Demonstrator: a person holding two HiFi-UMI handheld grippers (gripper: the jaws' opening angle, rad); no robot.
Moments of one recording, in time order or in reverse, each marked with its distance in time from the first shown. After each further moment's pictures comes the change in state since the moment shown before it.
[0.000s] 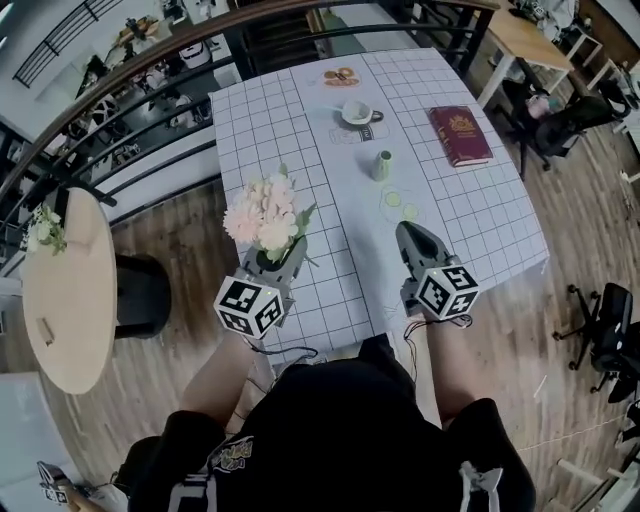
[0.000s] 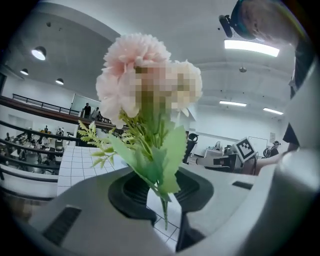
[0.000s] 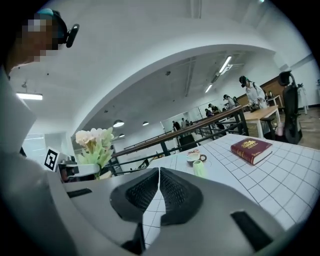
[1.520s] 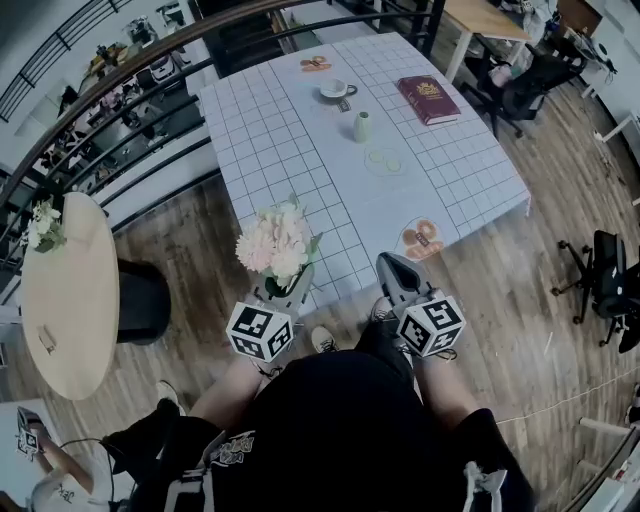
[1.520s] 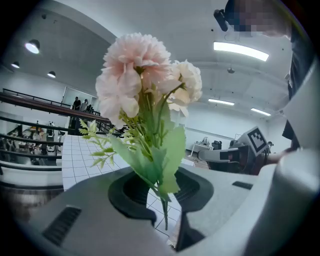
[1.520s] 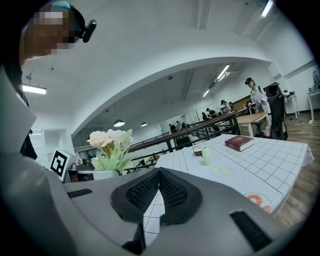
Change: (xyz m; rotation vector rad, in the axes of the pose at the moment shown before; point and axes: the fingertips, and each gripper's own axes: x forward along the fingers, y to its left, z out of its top) left arm -0.136 -0.101 -0.069 0.009 0.064 -0.110; right arm -0.146 0.158 -0.073 -0.024 -0.030 -0.062
